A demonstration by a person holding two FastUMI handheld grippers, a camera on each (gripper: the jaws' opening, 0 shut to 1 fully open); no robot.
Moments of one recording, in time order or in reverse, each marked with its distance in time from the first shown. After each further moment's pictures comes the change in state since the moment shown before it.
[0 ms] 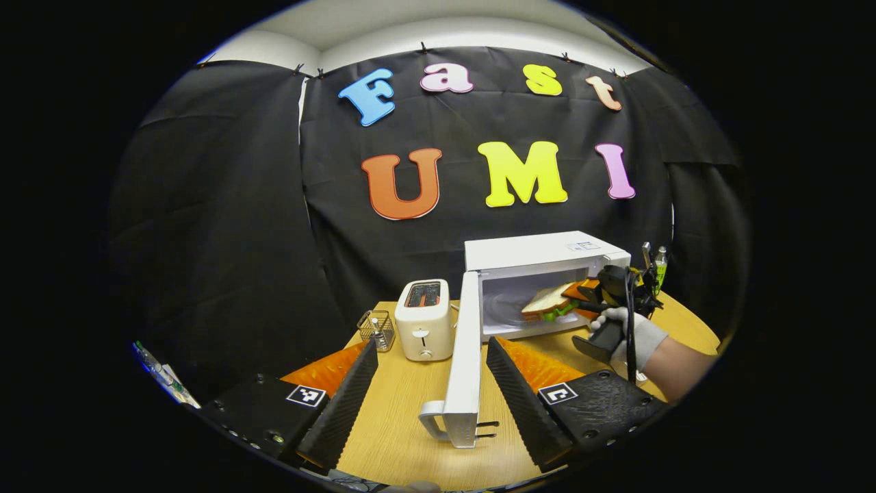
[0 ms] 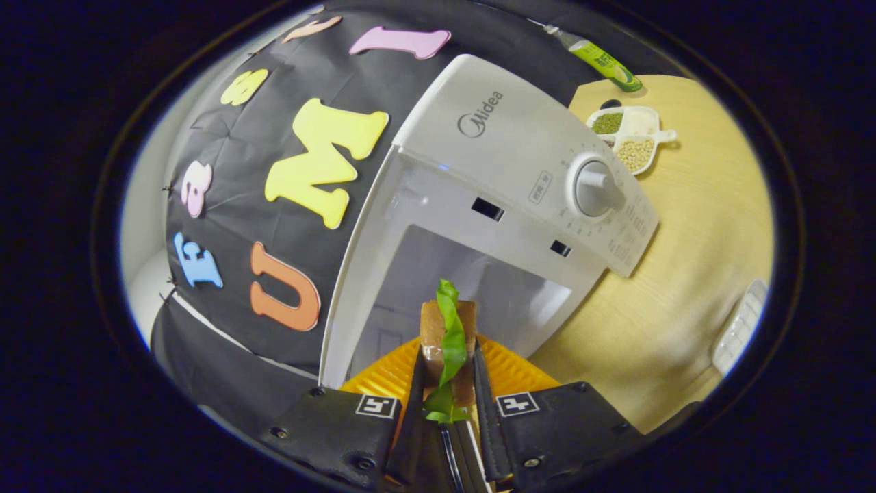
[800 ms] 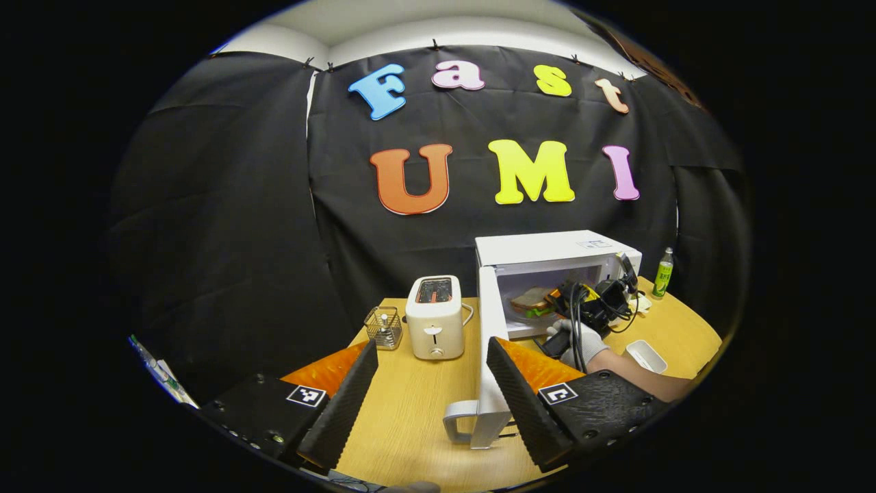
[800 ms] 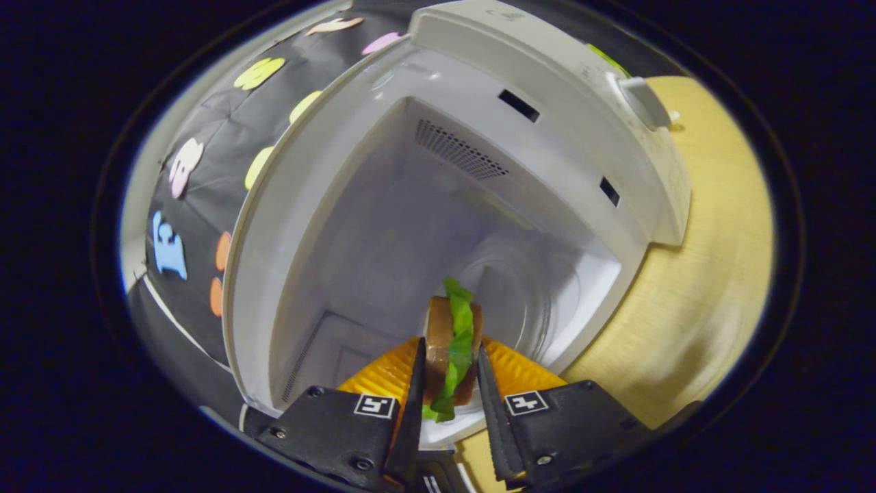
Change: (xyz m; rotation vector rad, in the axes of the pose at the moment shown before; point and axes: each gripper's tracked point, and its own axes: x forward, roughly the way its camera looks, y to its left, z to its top) left arm 0.013 0.025 -0.016 -0.031 -0.004 0.000; right arm 0.077 -0.032 -0.034 -0.236 -0.116 -0.157
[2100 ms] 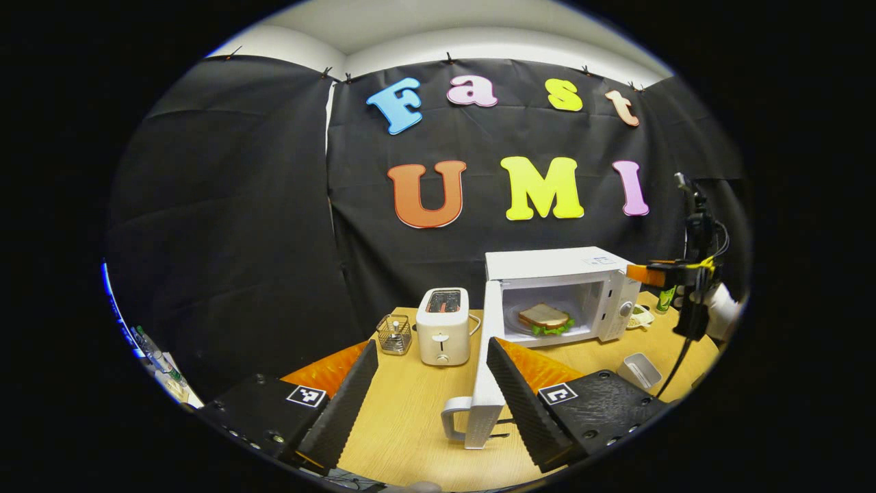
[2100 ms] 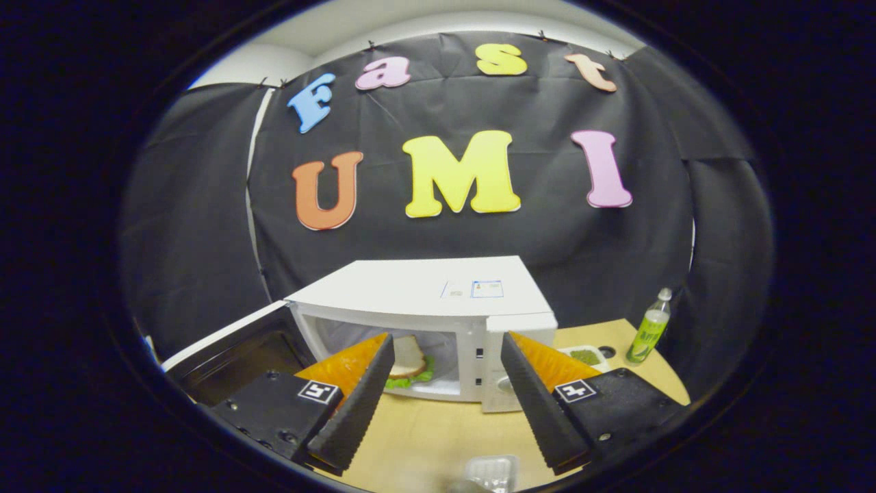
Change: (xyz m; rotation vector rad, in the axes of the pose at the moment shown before) left arm -0.034 -0.006 0.016 -0.020 -0.055 0.062; right arm -0.245 0.024 0.185 -0.920 -0.055 0.151
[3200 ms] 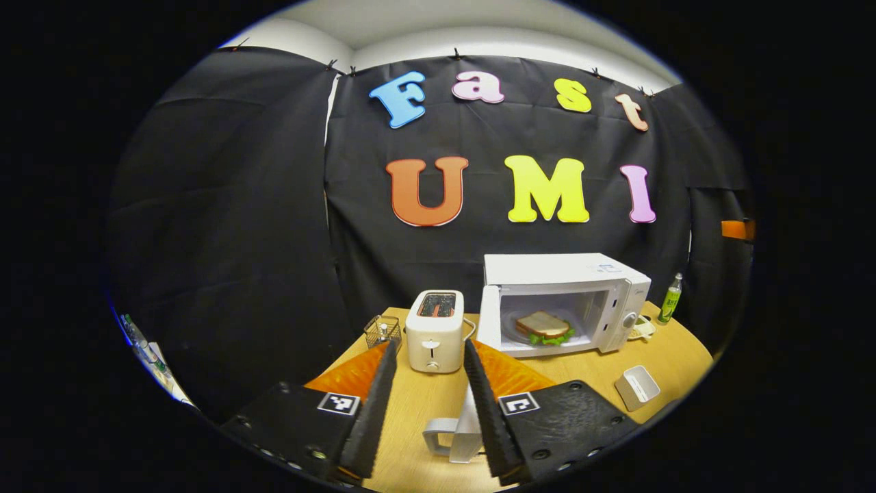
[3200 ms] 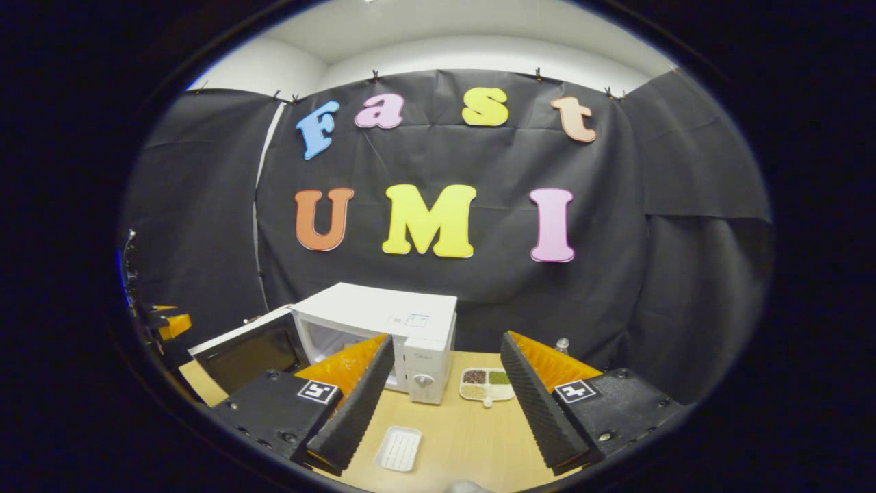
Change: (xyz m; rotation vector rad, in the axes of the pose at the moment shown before) left arm 0.039 -0.004 -0.008 -0.044 0.021 0.000; right arm -0.152 -0.097 0.077 -0.055 -0.056 -0.078
